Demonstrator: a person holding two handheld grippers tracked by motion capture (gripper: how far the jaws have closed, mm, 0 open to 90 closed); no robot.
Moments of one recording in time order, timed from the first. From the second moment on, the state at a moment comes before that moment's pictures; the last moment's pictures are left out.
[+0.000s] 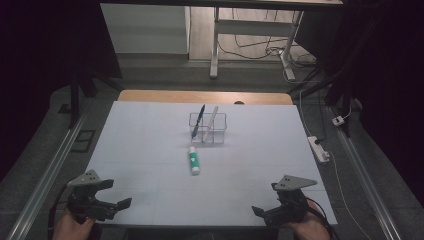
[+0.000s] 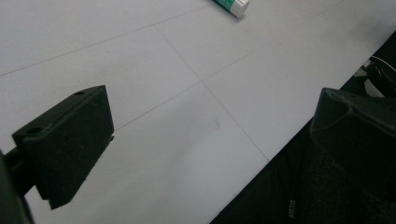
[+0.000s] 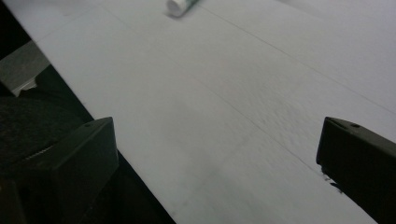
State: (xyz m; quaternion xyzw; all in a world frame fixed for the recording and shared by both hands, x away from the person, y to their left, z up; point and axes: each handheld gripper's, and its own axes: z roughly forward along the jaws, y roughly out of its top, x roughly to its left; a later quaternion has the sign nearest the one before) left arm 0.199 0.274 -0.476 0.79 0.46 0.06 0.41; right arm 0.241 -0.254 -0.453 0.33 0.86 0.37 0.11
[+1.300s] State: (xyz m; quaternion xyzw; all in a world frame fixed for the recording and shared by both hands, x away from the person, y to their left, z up) left arm 0.200 0.272 -0.477 0.79 0.45 0.05 0.41; right arm 0.326 -0.094 -0.500 0.21 0.92 0.32 0.04
